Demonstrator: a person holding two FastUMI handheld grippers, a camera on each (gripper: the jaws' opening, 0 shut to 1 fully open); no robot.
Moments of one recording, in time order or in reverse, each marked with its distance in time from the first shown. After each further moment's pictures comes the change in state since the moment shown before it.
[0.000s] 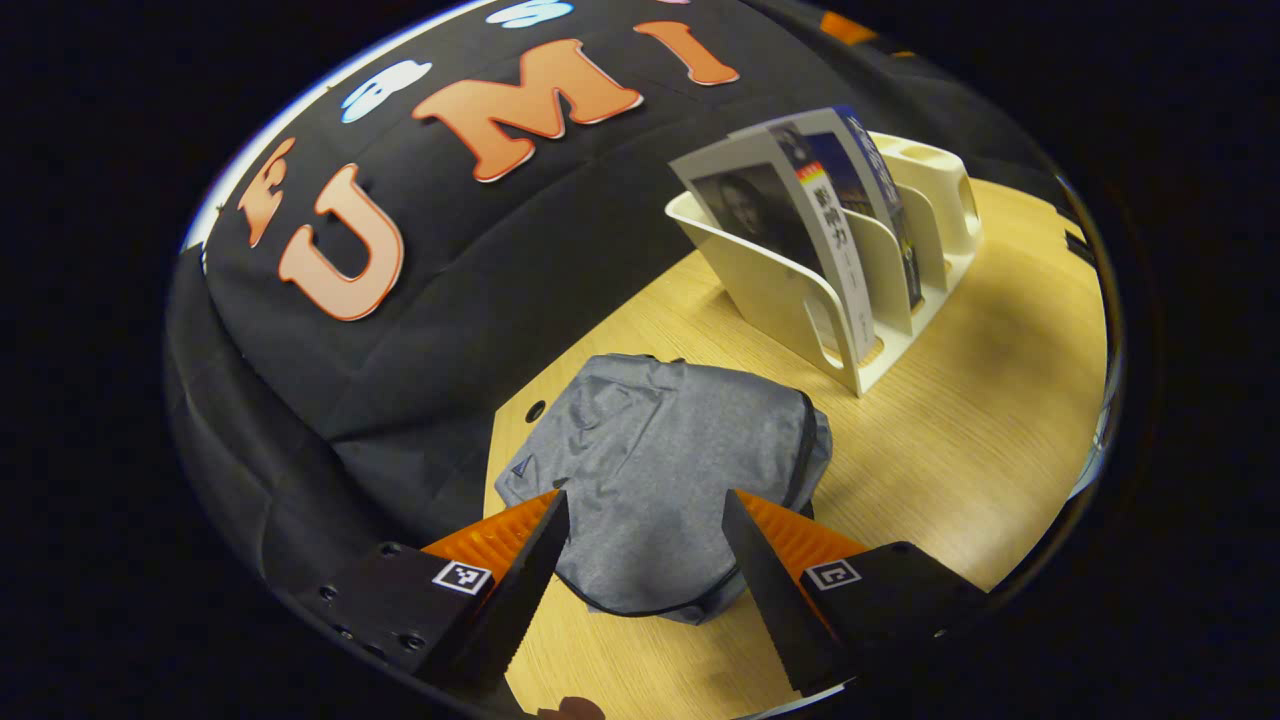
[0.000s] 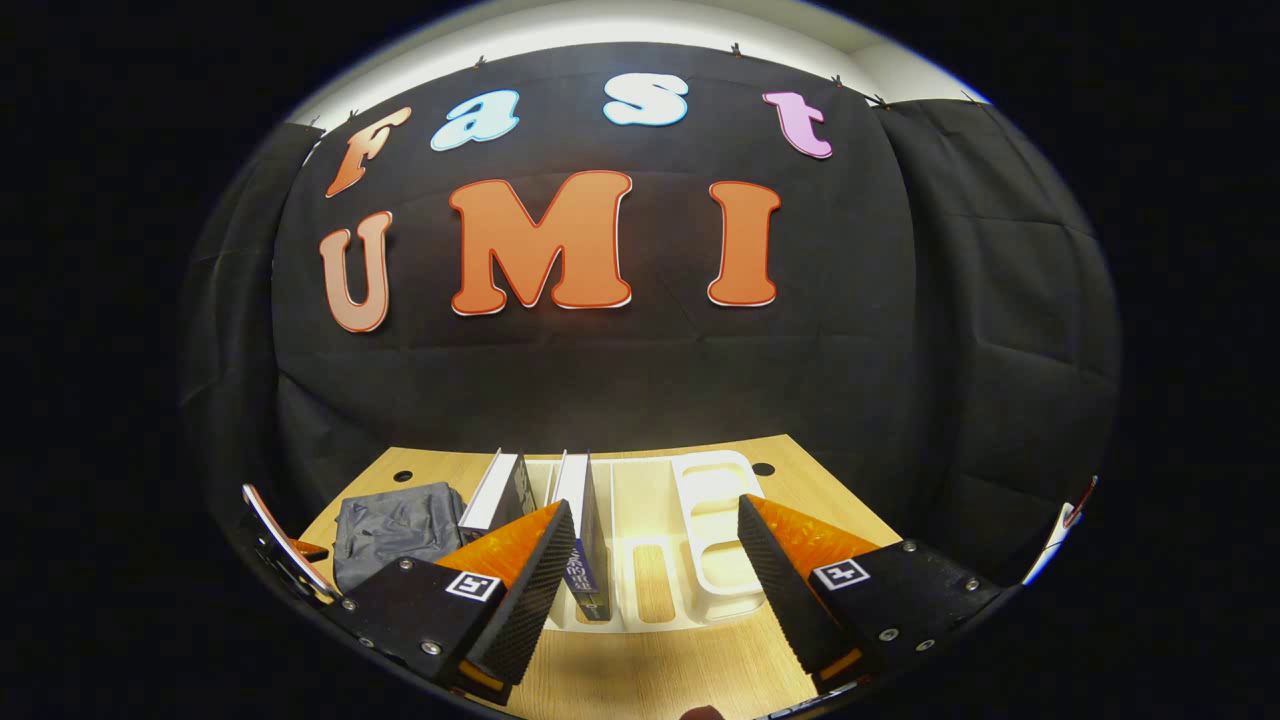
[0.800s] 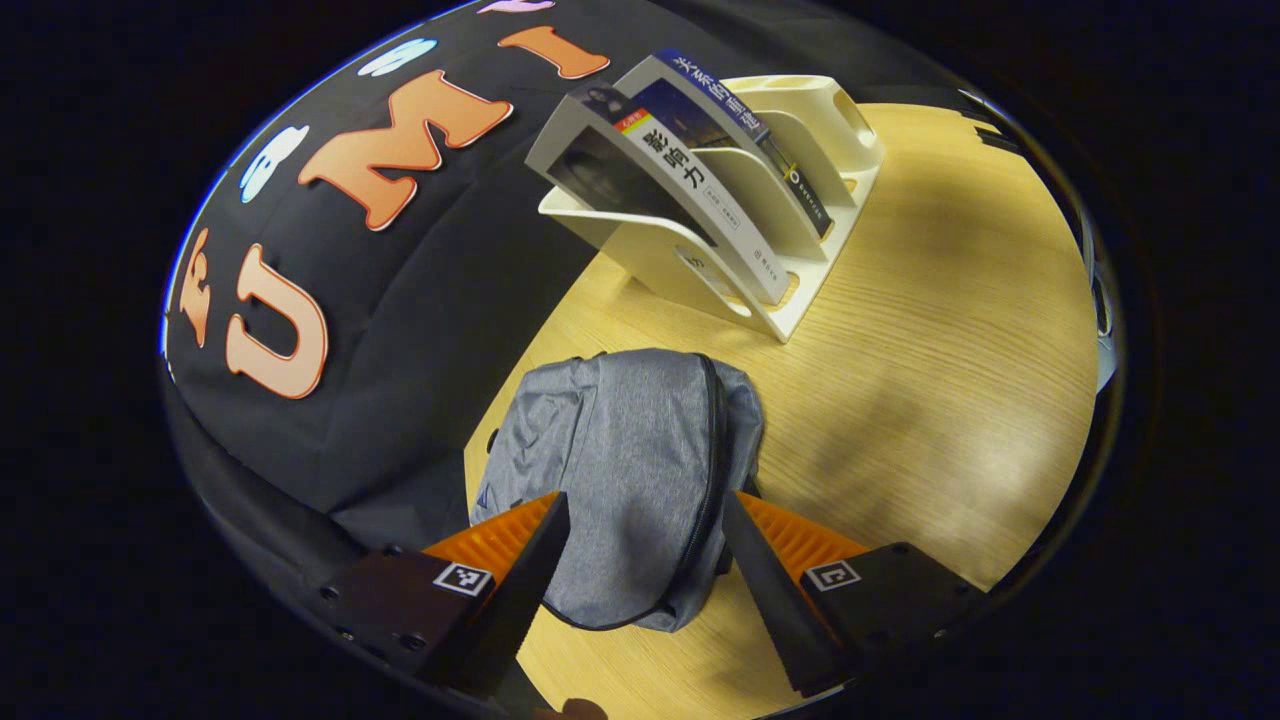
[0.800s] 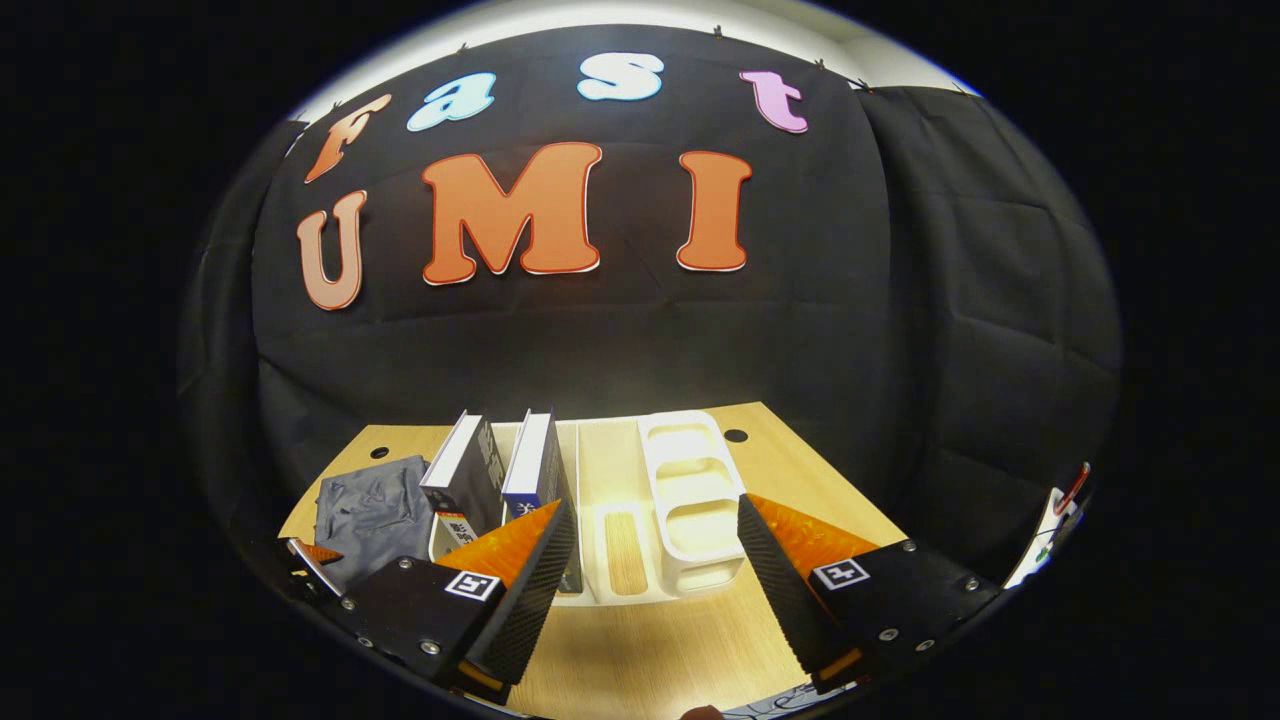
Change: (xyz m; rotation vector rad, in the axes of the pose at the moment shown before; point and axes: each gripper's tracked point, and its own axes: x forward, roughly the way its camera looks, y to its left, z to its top) left arm 0.019 -0.042 -0.013 0.237 0.032 -0.063; right arm -0.005 -0.022 -0.033 0.031 0.090 -0.049
